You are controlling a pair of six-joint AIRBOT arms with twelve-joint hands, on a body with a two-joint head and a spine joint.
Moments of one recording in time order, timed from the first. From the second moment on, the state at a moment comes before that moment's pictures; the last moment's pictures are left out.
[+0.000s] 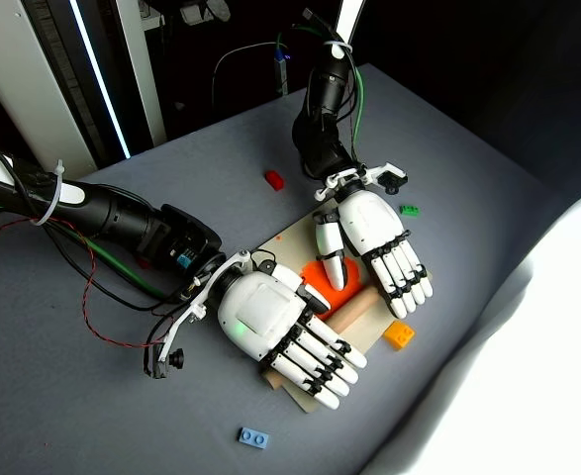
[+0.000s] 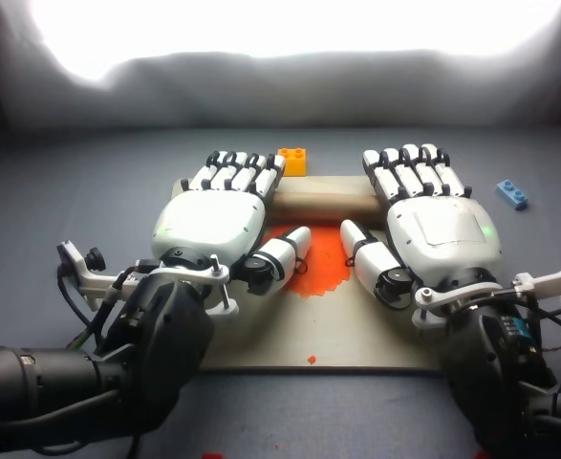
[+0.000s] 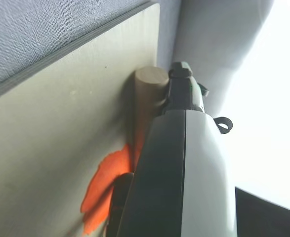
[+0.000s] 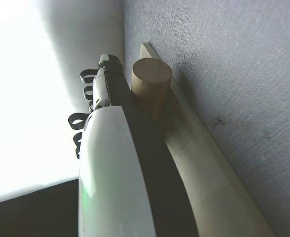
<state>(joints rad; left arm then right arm) 0.65 -1.50 1.35 -0.84 -0.93 1.57 -0.71 -1.66 1.43 0.89 1.17 -1.52</state>
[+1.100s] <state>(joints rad) 0.66 -1.47 1.28 -0.85 -0.96 1.57 -0.72 -1.65 1.39 0.88 1.21 -1.52</state>
